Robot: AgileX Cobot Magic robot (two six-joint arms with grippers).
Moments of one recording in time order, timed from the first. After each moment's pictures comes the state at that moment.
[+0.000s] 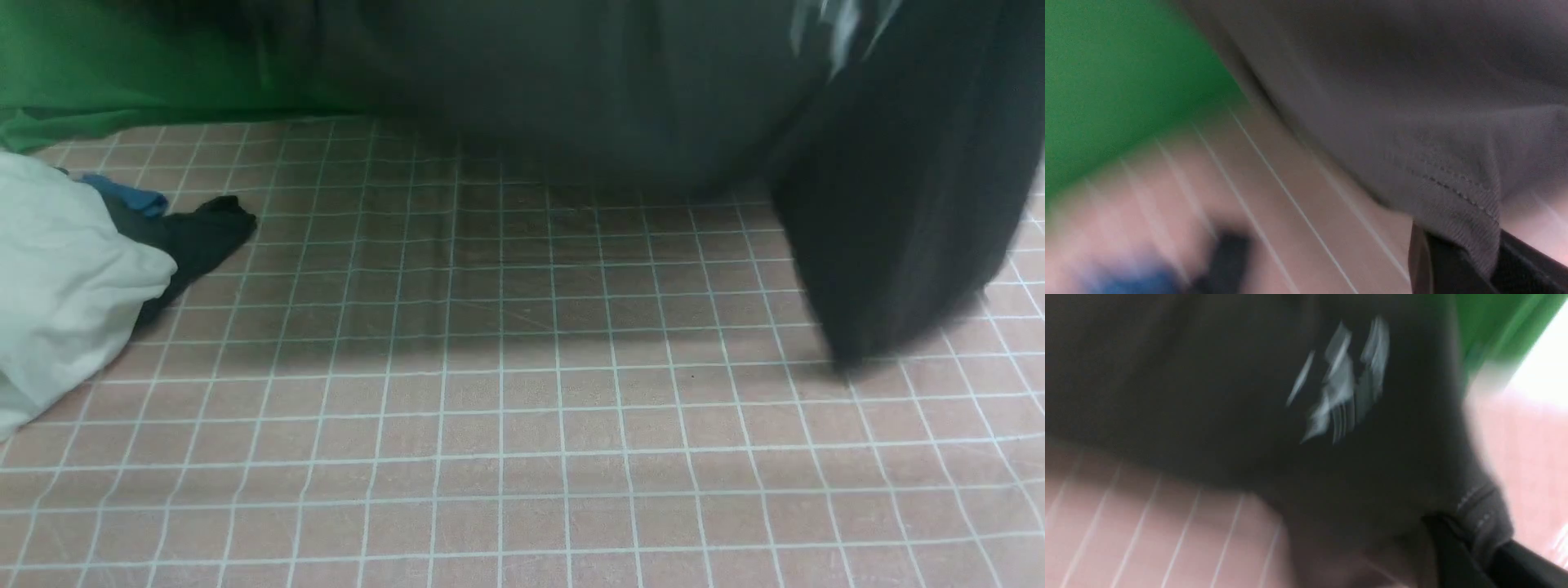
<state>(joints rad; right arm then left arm) 0.02 1.40 -1.43 0.15 1.02 -0.22 -0.06 1.47 -1.33 -0.23 0.86 0.61</state>
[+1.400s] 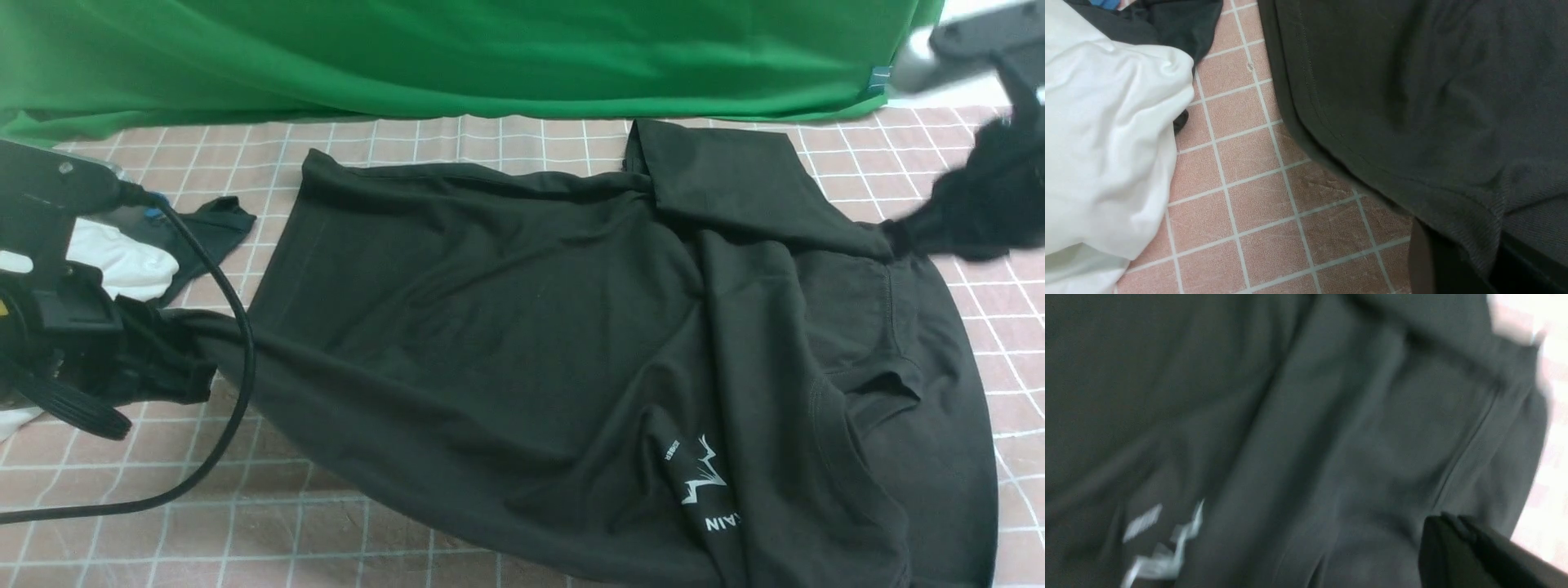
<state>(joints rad) 0.22 1.39 -1.14 0.01 0.93 -0.06 -0.06 1.04 -0.73 -0.08 0.62 0.28</state>
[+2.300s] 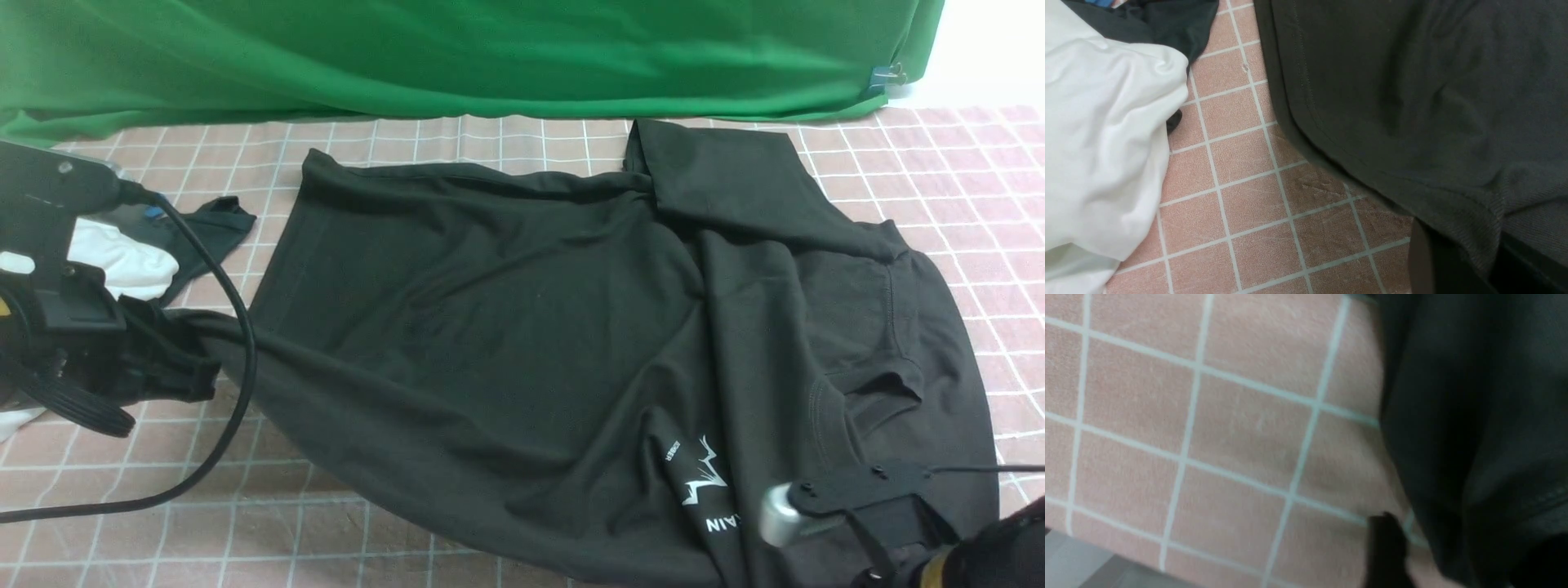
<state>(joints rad) 0.74 1.31 -0.53 0.15 0.72 0.40 -0.06 1.04 -0.72 -0.11 0.61 0.28</state>
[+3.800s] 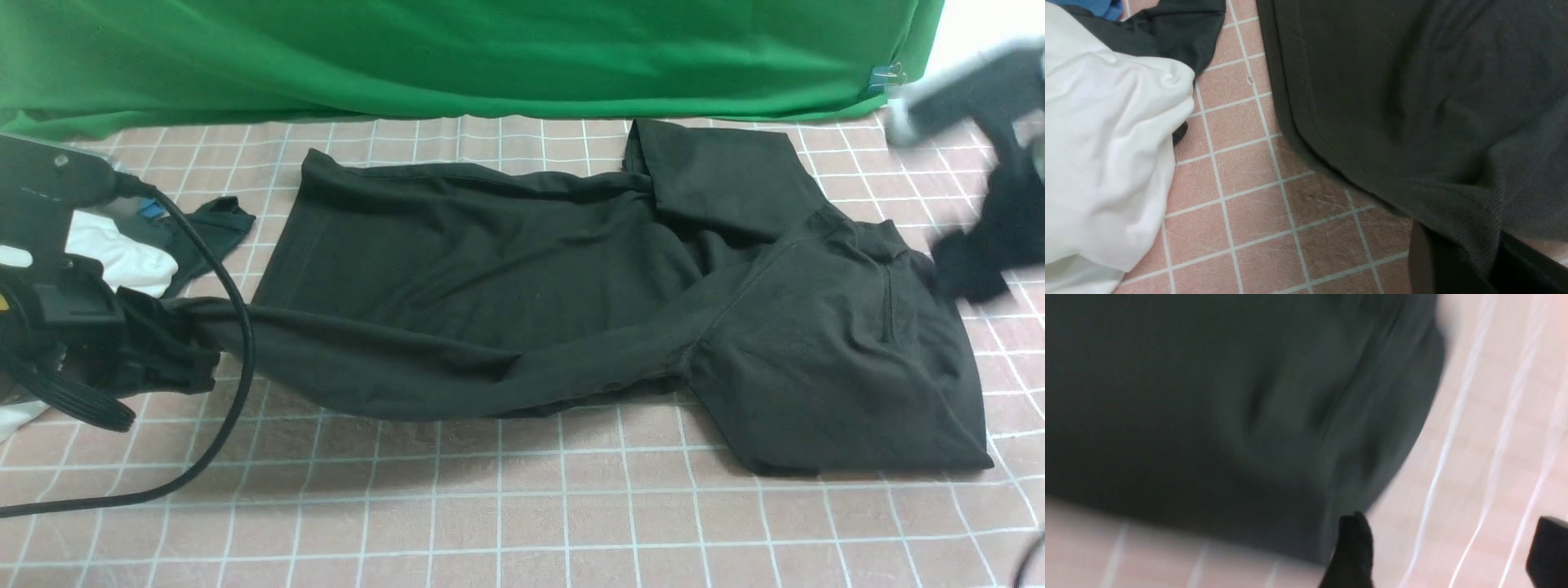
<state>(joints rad) 0.18 1.50 -1.09 -0.27 1.04 -0.07 -0.06 1.04 -0.72 -0.11 0.58 0.28</state>
